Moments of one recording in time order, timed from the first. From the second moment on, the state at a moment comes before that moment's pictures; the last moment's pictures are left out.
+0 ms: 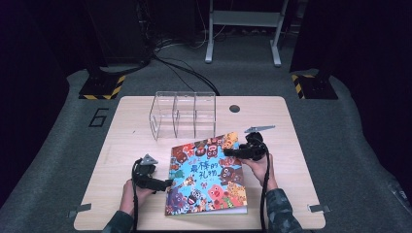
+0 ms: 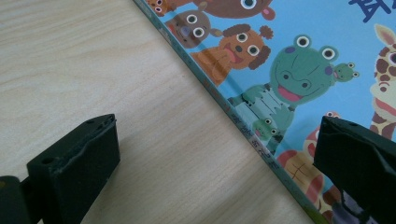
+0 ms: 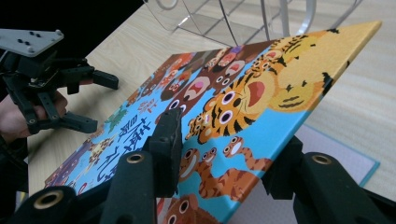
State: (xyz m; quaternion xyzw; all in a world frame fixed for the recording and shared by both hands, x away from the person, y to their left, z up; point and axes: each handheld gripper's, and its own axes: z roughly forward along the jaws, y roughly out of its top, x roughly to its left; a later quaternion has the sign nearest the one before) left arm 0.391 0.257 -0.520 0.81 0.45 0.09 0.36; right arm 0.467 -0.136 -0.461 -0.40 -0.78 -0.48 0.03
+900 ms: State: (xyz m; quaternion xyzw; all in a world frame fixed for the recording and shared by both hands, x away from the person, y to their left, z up) left arm 0.390 0.250 -0.520 0.82 0.43 0.08 0.36; right arm 0.481 -0.140 -0.465 -0.43 -0.78 -0.45 0.08
